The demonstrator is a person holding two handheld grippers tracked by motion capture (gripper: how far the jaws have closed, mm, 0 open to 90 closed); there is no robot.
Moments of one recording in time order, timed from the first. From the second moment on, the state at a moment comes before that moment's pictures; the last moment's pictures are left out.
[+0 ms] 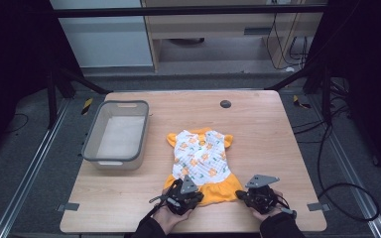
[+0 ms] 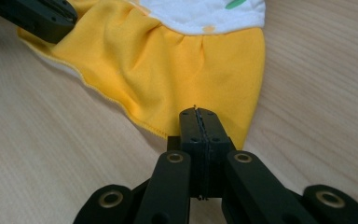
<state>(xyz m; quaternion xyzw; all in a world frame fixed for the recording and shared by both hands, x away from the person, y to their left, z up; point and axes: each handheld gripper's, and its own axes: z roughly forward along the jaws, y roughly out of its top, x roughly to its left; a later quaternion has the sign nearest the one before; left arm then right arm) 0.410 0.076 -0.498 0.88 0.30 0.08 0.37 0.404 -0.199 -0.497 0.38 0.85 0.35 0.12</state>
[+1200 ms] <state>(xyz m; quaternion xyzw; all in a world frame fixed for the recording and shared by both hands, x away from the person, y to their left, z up) 0.555 0.132 -0.458 0.78 0.43 0.27 0.37 0.528 -0.212 -0.461 0.46 0.72 0.47 0.22</state>
